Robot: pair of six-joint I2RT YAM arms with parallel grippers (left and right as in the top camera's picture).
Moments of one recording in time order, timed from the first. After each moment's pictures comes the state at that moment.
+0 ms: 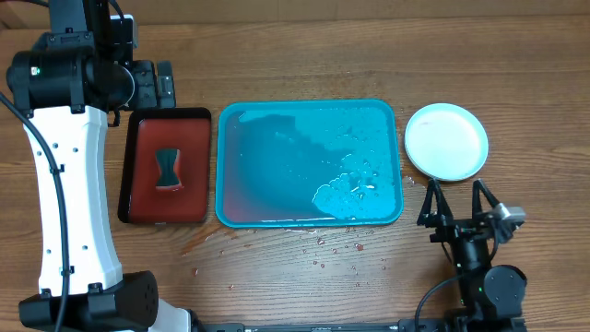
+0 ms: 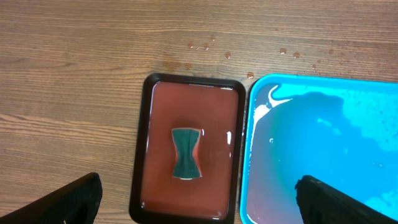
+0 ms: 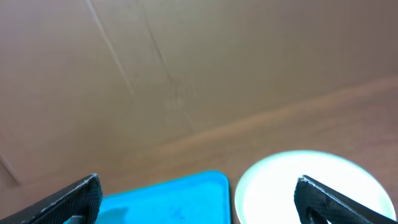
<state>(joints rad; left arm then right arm) 0.08 1.70 2.04 -1.39 -0.05 -0.02 0.10 0.01 0.02 0.05 0.01 0.38</state>
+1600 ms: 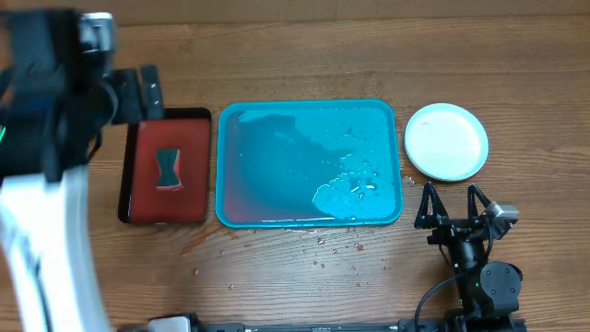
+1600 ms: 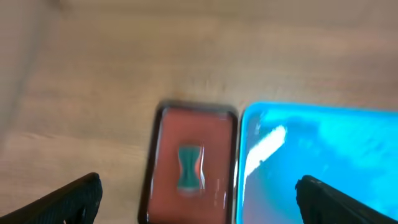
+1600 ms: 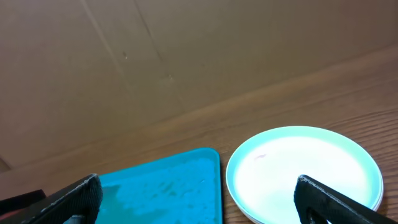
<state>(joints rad) 0.08 1.43 2.01 -1.32 -0.05 -0.02 0.10 0.01 0.02 -0.03 0.01 0.38</state>
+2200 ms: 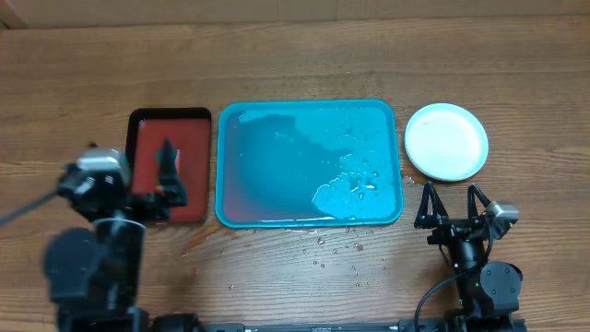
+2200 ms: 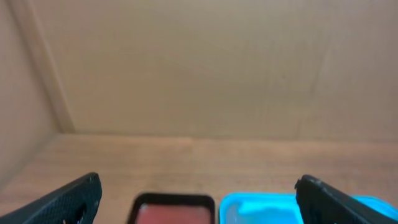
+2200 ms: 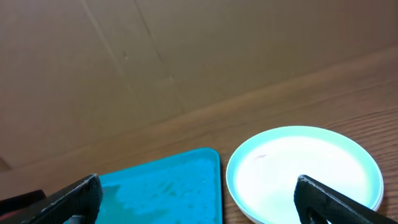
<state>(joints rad) 0.05 0.53 0.83 -0.38 0.02 -0.02 0.10 0.01 0.02 -0.03 0.01 0.38</state>
